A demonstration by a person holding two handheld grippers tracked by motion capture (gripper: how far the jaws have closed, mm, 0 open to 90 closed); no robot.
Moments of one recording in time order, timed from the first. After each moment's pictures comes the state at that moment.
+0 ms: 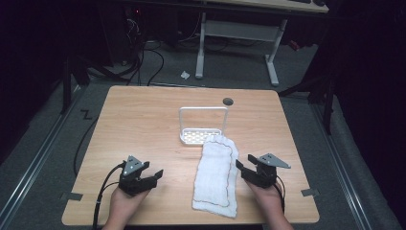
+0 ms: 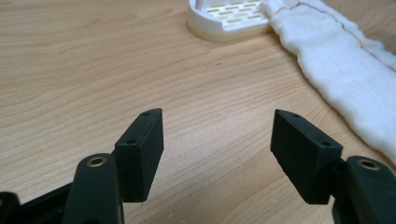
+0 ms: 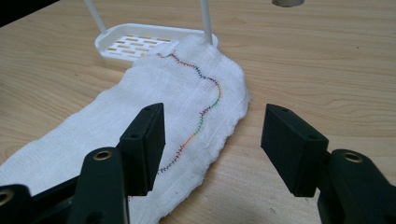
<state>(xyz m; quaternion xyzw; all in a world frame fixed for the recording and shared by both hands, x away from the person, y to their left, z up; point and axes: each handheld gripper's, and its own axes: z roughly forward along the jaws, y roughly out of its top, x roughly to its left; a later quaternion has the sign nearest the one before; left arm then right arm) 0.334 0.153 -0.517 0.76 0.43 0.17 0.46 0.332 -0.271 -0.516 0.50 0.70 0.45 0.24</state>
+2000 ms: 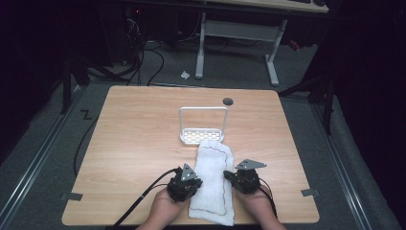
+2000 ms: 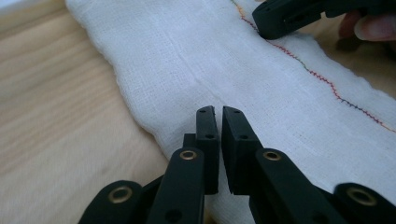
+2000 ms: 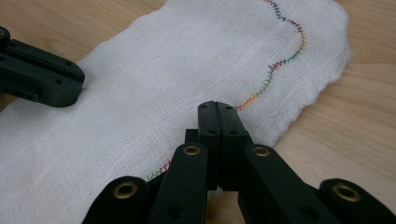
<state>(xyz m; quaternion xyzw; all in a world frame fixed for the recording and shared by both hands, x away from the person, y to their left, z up) 0.318 0.024 -0.531 0.85 0.32 0.08 0.40 0.328 -0.226 -0.533 0.44 0.80 0.38 0.14</state>
